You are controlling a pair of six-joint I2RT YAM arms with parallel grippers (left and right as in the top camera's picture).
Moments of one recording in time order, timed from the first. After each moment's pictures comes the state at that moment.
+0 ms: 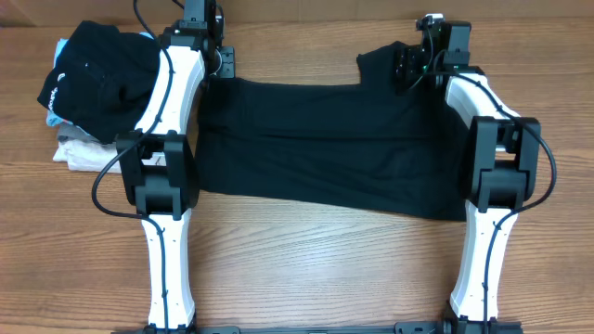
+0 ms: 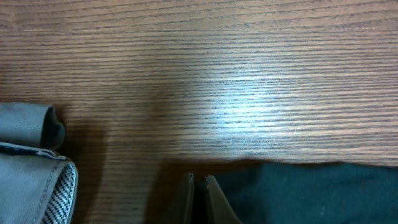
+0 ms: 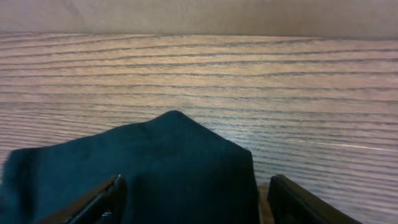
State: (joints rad) left arm -0.08 2.50 2.29 -0.90 0.00 -0.09; right arm -0.04 2.49 1.89 -0.10 -0.22 -0.04
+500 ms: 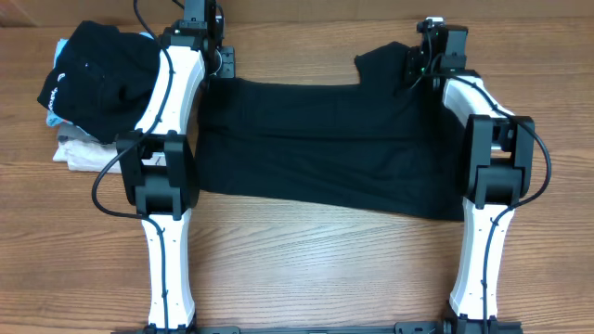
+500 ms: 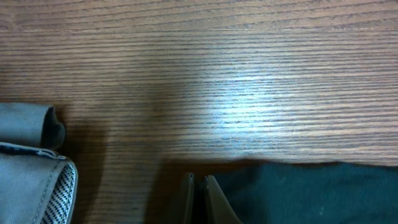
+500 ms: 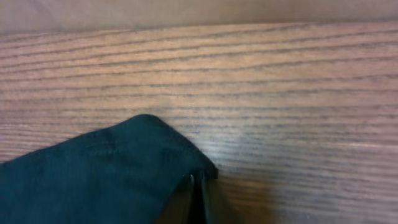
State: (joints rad) left arm -0.08 2.50 2.29 -0.90 0.00 -0.09; right arm -0.05 2.55 1.93 -0.13 -0.19 0.00
